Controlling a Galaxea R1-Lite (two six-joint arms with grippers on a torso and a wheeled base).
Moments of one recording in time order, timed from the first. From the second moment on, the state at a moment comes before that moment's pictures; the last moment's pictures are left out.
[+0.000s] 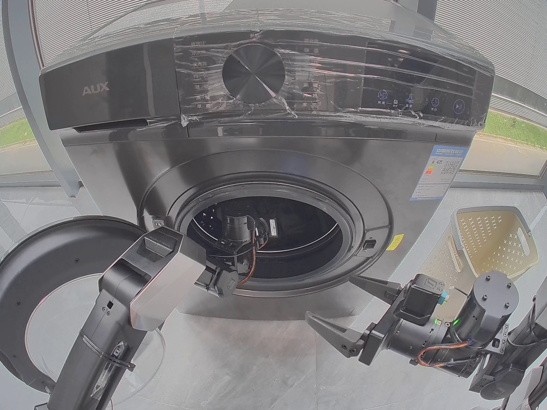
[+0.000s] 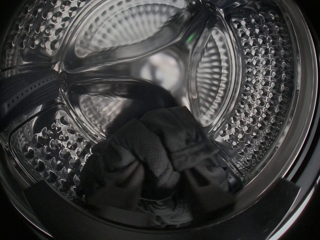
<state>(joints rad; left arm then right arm) -0.48 2.75 -1.77 -0.93 0.23 -0.13 0.86 1.81 -0.21 -1.55 -0.03 0.19</state>
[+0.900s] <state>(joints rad) -0.61 2.50 -1.25 -0.99 0.22 -0.14 0.86 1.80 -0.21 -1.55 -0.03 0.19</state>
